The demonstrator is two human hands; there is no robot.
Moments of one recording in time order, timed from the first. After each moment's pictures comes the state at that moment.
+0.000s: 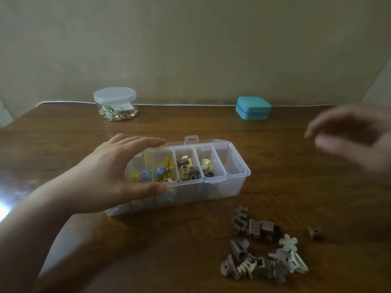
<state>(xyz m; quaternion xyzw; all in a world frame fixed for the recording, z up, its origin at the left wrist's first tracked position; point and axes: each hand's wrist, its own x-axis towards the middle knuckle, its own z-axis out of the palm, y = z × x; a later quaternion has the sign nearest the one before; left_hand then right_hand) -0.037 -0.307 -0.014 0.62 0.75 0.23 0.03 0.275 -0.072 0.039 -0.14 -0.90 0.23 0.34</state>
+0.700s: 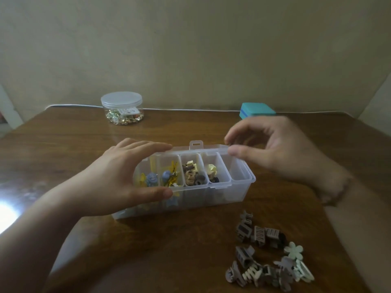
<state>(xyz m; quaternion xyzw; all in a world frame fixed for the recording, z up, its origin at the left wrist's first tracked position) -0.037 -0.308 -0.012 0.62 0.75 0.22 0.03 0.174 -0.107 0.029 -0.09 -0.92 0.29 0.25</state>
